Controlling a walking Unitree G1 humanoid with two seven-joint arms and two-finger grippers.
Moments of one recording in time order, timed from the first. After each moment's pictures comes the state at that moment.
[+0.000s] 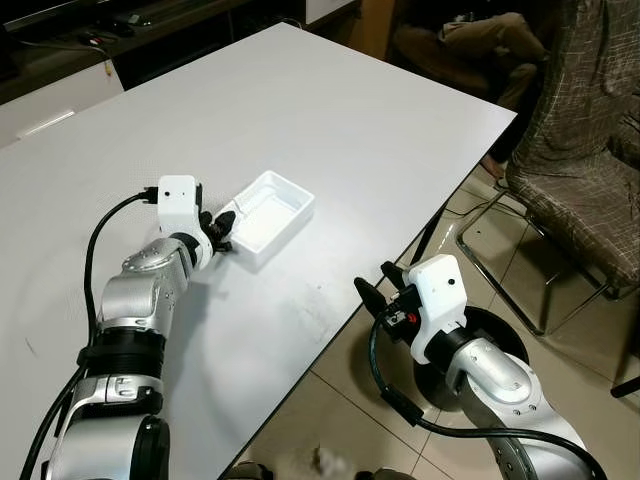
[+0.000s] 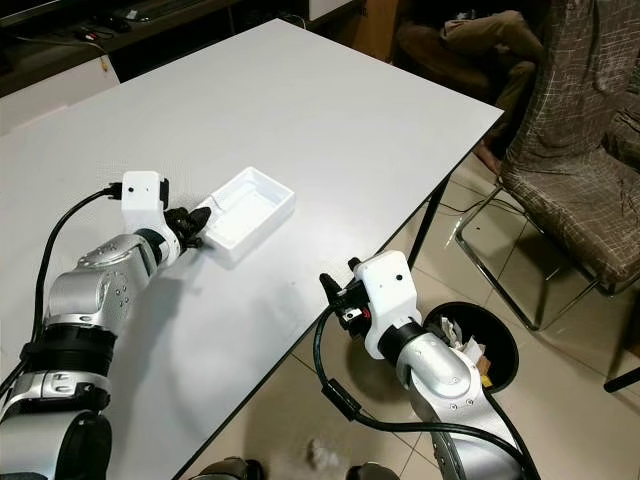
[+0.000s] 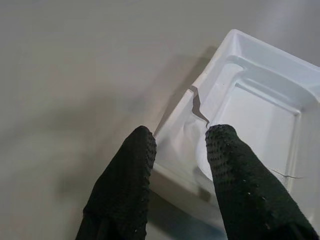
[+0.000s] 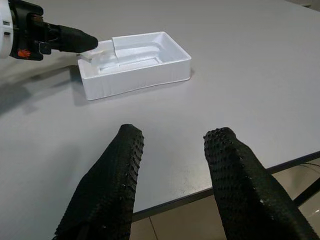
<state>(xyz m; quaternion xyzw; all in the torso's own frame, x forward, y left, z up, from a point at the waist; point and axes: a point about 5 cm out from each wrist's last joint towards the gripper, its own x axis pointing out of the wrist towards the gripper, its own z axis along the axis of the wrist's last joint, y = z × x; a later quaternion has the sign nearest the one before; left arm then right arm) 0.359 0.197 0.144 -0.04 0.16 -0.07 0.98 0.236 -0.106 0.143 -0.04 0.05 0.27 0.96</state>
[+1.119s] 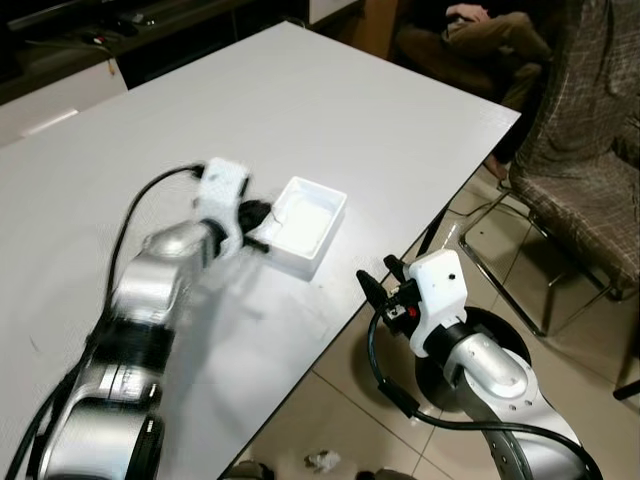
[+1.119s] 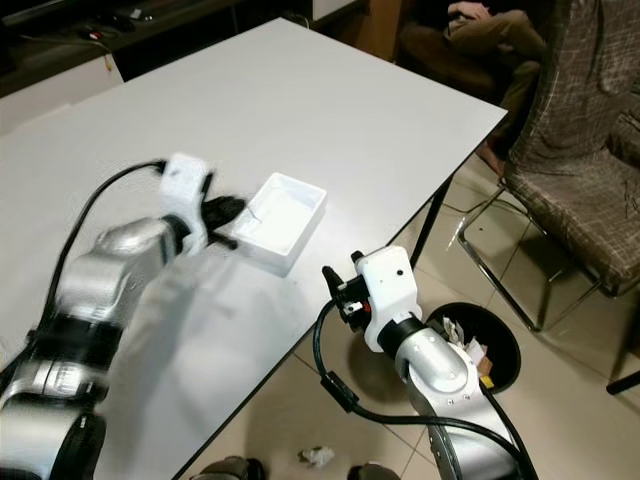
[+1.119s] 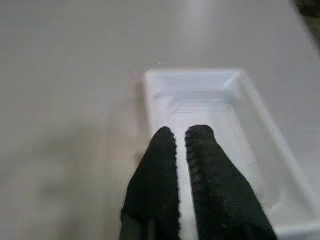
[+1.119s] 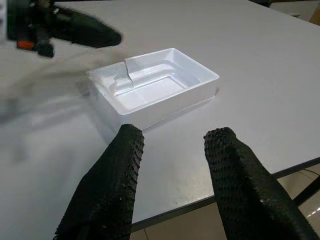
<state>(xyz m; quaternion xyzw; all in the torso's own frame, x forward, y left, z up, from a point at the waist) 0.366 0.151 0.178 0.06 0.12 -0.25 0.96 0.241 -0.106 0.144 -0.05 0.04 0.25 0.97</state>
